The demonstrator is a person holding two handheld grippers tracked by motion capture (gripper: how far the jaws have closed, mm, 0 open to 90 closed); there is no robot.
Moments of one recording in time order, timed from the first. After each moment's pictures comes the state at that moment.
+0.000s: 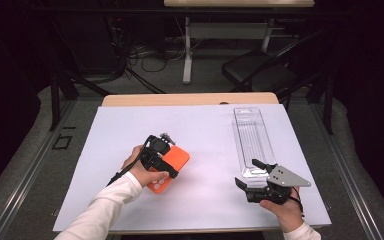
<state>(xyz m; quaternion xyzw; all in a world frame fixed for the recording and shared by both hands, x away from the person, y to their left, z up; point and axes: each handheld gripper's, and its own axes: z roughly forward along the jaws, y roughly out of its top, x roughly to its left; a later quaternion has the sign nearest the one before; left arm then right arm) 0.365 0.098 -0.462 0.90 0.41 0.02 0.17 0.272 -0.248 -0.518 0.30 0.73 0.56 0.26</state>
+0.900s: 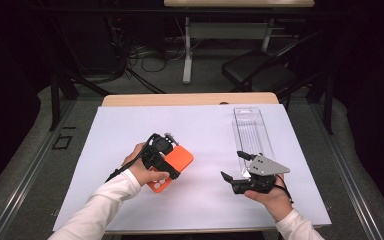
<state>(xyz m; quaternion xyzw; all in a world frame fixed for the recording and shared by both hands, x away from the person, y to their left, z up) 0.362 0.090 -0.450 0.92 0.36 0.02 0.17 0.296 -0.211 -0.500 0.25 0.77 0.52 0.26</state>
